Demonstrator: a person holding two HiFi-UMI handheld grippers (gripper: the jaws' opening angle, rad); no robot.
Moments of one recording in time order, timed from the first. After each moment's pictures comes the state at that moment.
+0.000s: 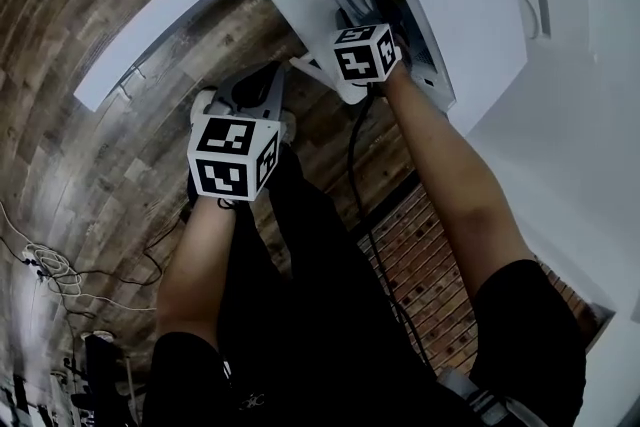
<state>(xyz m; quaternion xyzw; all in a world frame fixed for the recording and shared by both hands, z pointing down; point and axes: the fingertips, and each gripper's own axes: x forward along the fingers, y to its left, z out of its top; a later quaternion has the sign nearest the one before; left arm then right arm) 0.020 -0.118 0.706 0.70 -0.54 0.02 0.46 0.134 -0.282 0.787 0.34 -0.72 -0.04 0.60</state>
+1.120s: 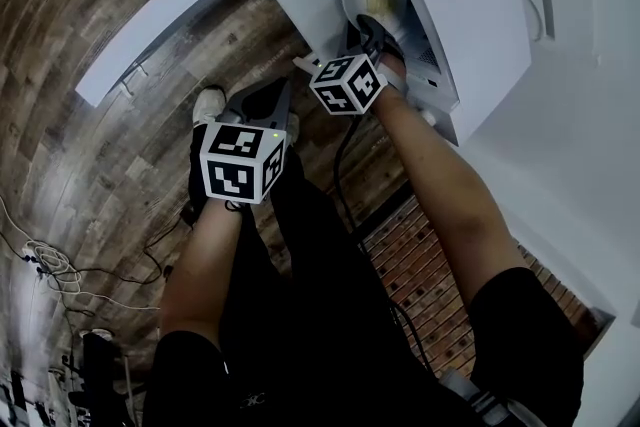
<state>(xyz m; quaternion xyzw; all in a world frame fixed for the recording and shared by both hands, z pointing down) 0.045 -0.093 0.728 0.70 -0.51 0.03 0.50 0.134 -0.244 0.787 0.30 -0.69 -0.18 0.63</state>
